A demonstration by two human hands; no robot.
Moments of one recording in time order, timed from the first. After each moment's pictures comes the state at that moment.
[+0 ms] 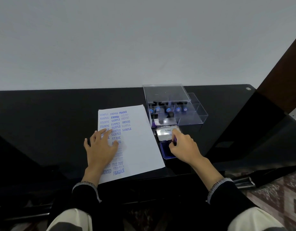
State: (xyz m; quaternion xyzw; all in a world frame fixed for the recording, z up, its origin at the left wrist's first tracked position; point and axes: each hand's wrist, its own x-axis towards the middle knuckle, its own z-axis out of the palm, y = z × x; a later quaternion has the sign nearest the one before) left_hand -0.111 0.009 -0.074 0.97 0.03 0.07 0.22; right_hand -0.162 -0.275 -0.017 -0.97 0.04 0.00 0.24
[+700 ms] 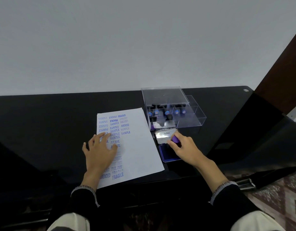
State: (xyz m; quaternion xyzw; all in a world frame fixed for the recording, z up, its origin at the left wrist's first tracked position) left_hand -0.110 0.009 -0.073 0.97 0.03 0.07 0.22; right_hand -0.162 -0.293 -0.019 -0.92 0.00 0.02 0.39
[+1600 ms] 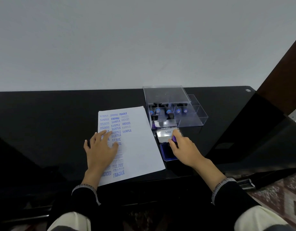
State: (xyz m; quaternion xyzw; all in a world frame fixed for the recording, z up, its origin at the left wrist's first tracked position) left_hand -0.109 0.010 -0.077 0.97 0.03 0.07 0.22; right_hand -0.160 -0.282 -0.023 -0.97 -0.02 0.00 0.25
